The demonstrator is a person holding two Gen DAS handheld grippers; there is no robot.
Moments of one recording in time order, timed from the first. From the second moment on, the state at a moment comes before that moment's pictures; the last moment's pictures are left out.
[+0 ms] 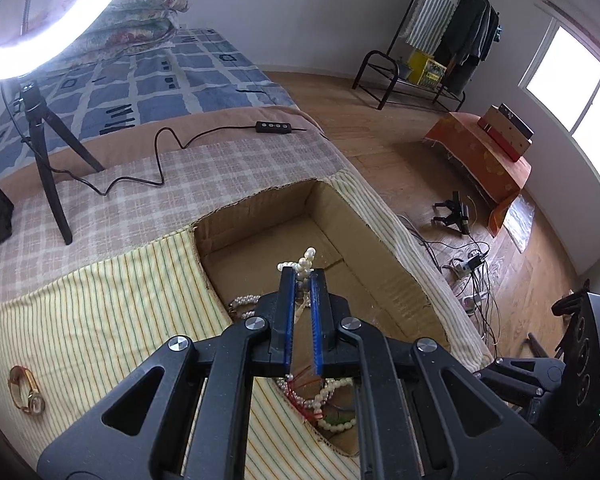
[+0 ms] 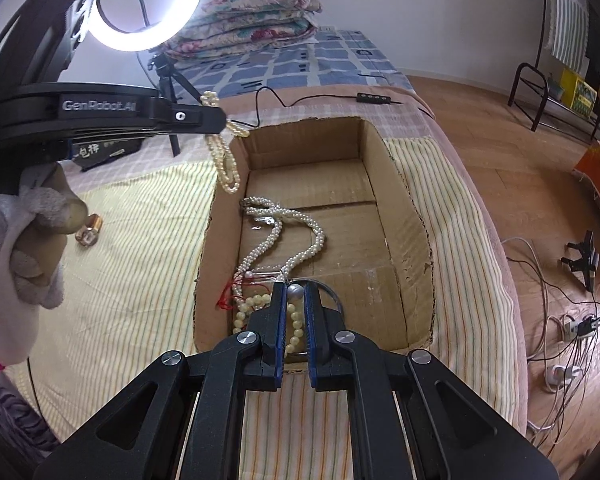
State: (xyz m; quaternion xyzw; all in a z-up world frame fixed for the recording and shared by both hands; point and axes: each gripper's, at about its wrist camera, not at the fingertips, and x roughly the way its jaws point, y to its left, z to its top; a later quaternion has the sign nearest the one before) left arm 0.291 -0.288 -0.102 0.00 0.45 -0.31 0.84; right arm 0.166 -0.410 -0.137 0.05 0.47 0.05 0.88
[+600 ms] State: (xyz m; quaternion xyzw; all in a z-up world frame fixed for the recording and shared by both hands) left arm 0.299 -0.307 -0.116 0.02 0.45 -0.30 0.84; right arm 0.166 -0.408 -0.131 0.03 0.46 0.03 0.89
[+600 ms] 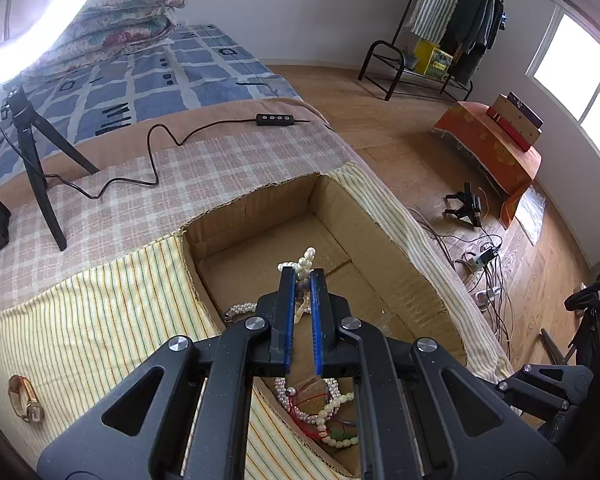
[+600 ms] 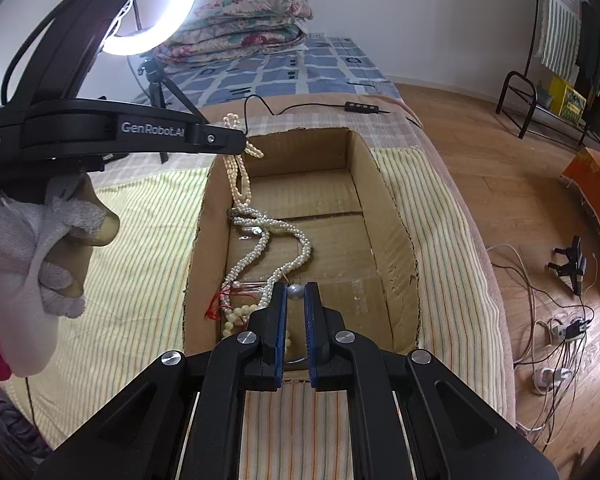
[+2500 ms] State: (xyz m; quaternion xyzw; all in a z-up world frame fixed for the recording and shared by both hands) left arm 0.276 -0.217 -0.087 0.03 0.42 -0.24 0.87; right arm 0.156 -0.359 -0.106 -0.03 0.42 0.00 0.91
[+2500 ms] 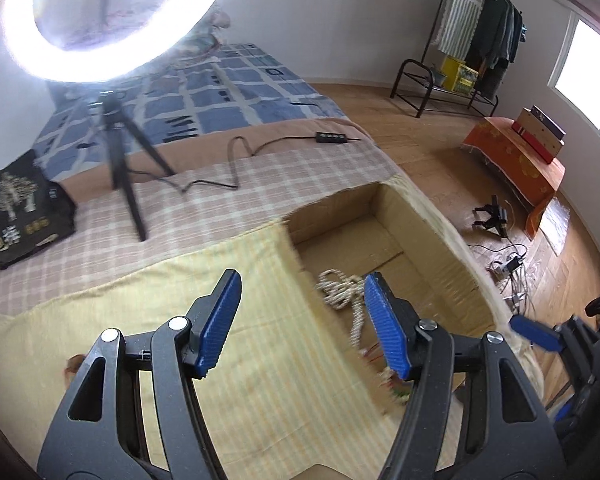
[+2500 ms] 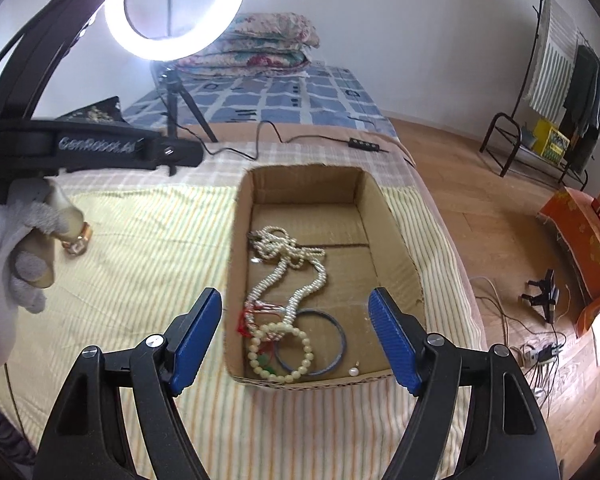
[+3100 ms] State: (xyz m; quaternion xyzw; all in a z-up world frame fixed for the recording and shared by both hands) left arm 0.255 -0.044 -0.088 0.01 0.45 -0.14 0.88; right arm 0.149 -0.294 -0.091 -0.05 0.40 0.05 0.91
